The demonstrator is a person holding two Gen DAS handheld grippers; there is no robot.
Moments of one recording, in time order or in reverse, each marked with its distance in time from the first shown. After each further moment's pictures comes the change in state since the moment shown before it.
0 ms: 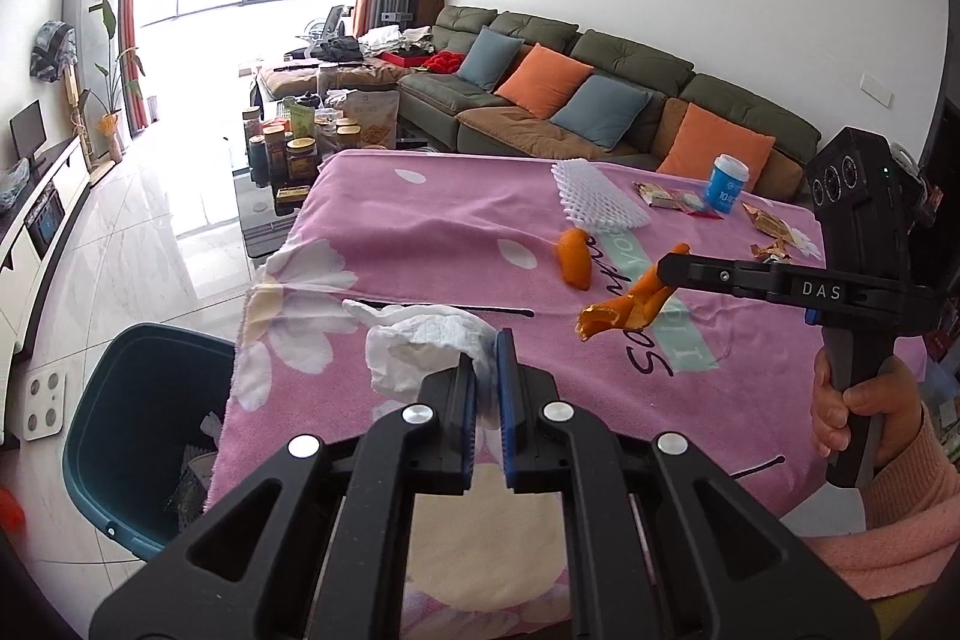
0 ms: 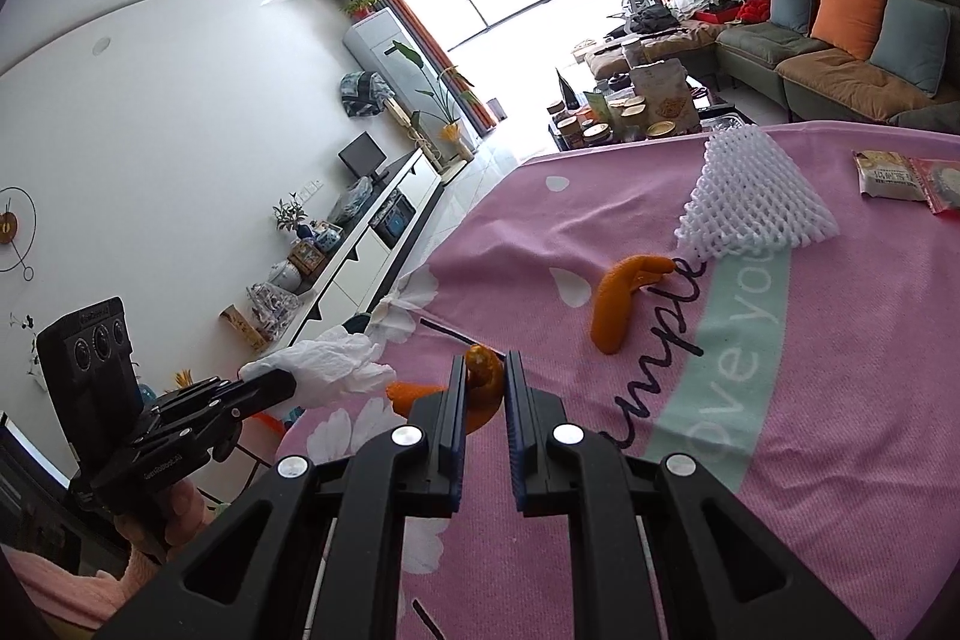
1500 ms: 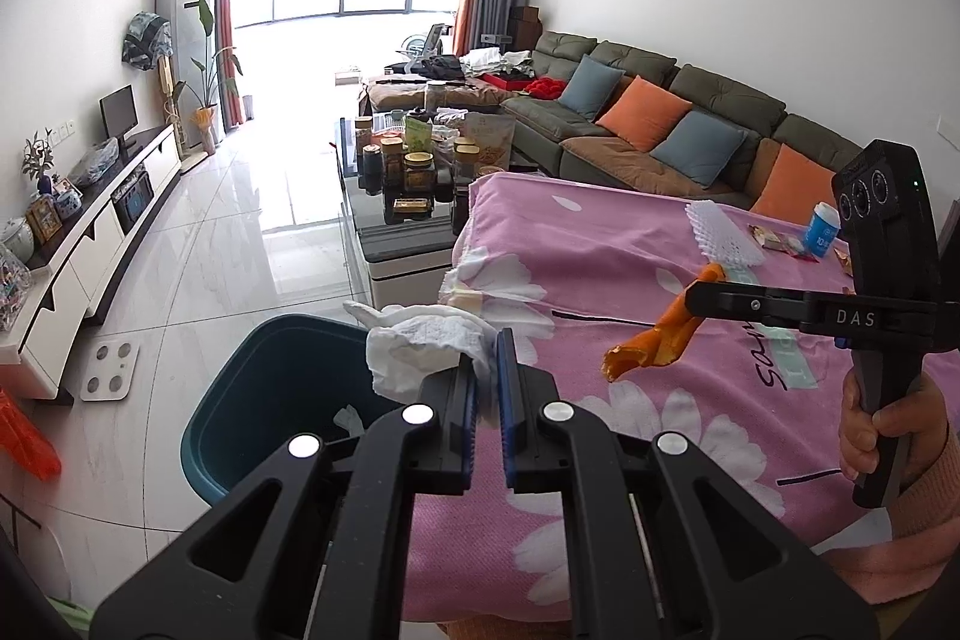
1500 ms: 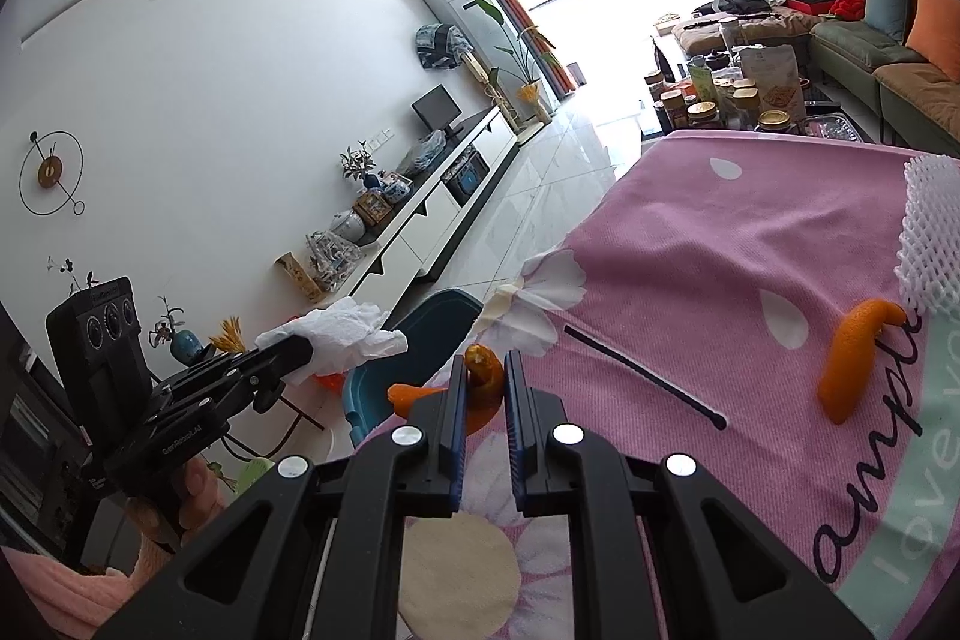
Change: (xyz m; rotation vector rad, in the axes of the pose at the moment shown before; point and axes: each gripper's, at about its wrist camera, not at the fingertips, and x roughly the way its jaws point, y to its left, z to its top) left arm -0.049 0.077 -0.007 -0.094 -0.060 0.222; right arm 0.075 0.073 0.013 -0.103 0.105 0.153
